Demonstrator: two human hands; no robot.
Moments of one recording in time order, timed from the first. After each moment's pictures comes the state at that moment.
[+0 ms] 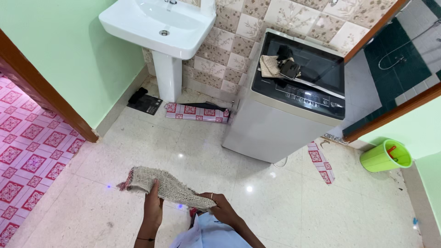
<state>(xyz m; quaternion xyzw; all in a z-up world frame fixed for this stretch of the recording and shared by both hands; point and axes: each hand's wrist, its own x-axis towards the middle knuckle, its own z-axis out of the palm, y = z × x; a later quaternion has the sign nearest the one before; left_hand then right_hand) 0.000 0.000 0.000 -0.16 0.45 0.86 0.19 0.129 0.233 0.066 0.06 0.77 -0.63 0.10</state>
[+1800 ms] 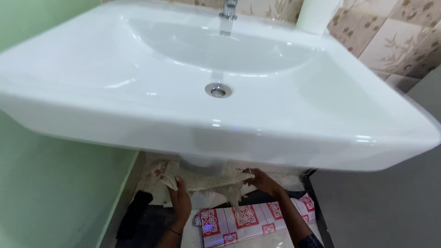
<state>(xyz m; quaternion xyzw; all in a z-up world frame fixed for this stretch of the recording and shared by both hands) -1.046 0.244 -0.558 0.17 0.58 0.79 -0.01 -0.876 0.561 -0.490 0.17 0.82 -0.54 -0.01</state>
